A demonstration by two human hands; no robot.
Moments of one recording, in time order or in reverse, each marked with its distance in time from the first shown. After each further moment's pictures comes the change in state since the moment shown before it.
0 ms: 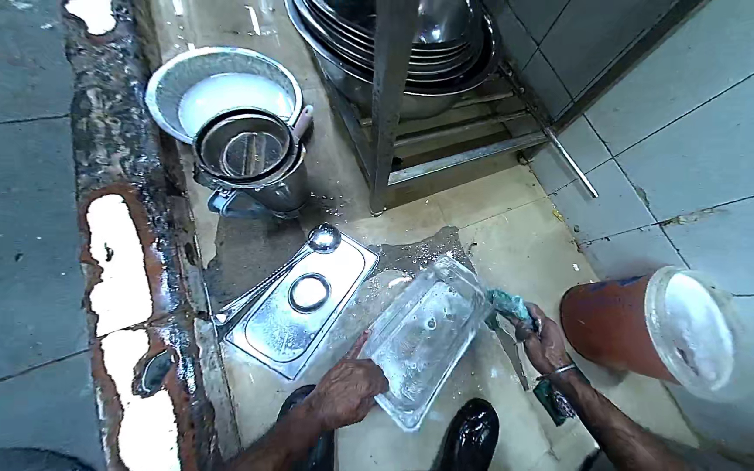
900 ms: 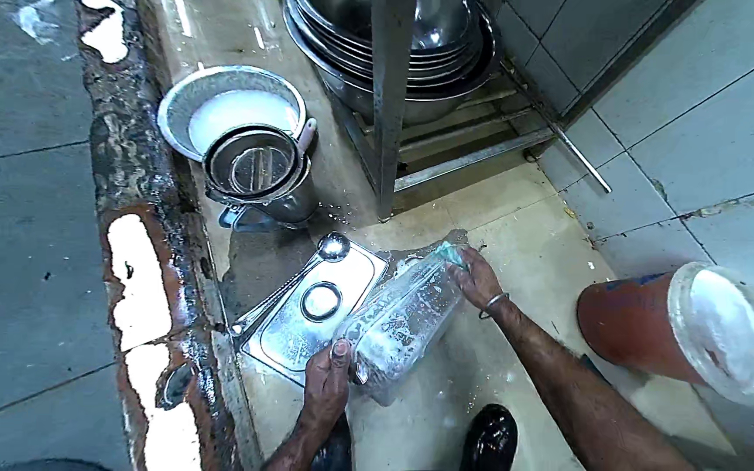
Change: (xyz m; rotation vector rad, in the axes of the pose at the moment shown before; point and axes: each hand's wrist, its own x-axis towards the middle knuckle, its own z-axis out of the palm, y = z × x) left_hand 0.001 0.019 -0.034 -0.738 1.140 -0.426; right_hand 0.106 -0.090 0.091 -0.042 -0.160 -0.287
